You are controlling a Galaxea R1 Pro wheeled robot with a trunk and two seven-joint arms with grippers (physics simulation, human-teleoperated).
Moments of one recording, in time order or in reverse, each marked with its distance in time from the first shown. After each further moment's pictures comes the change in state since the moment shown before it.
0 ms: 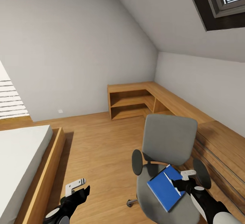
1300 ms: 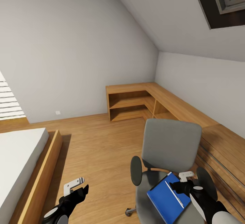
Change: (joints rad) left arm 0.000 -0.004 0.023 -0.006 0.009 -0.003 0.000; right arm -0.005 0.006 0.004 0.010 0.001 0.060 0.059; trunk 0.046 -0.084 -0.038
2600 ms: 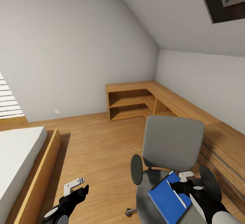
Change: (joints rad) left arm 0.000 -0.001 -0.002 0.000 0.000 0.000 0.003; right arm 0.000 0.000 0.000 -0.001 0.000 0.003 0.000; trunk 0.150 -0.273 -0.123
